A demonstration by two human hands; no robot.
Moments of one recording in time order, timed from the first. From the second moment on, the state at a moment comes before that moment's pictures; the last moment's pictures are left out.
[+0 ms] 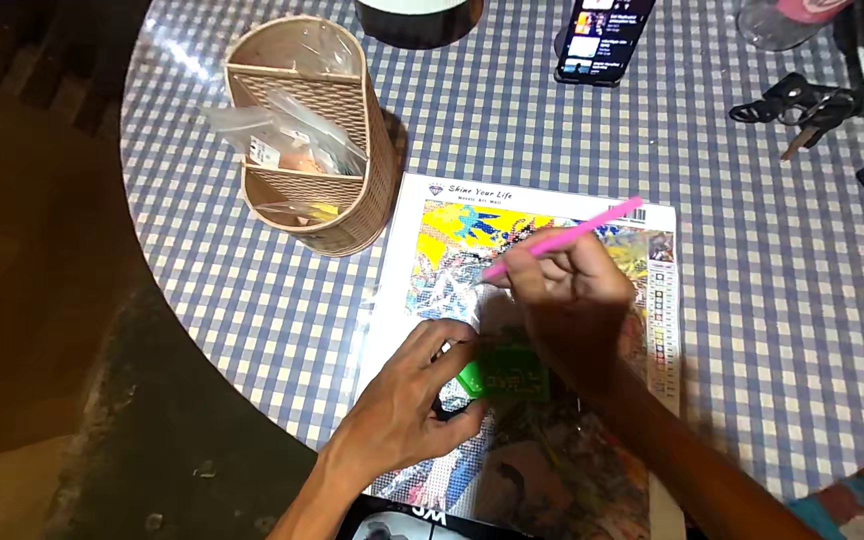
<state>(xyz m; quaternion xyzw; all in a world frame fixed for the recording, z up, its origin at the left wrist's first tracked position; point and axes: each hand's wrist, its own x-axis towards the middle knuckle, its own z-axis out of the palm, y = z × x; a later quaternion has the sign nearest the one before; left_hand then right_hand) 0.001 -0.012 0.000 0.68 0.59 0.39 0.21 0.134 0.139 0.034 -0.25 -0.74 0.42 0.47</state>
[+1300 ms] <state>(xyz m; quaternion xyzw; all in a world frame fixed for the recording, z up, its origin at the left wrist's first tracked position) 0.002 -0.013 0.004 0.67 0.59 0.39 0.22 0.075 0.156 0.016 -0.20 -0.86 0.29 0.37</state>
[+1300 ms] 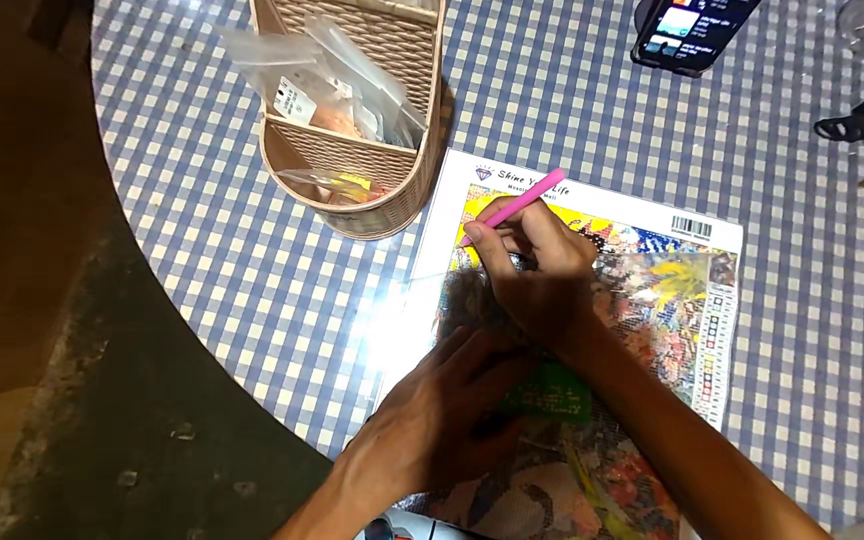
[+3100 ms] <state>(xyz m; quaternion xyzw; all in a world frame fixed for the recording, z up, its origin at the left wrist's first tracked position) 0.001 -0.012 0.001 0.68 0.59 0.38 0.21 0.102 0.173 0.052 -0.23 -0.63 0.55 0.51</state>
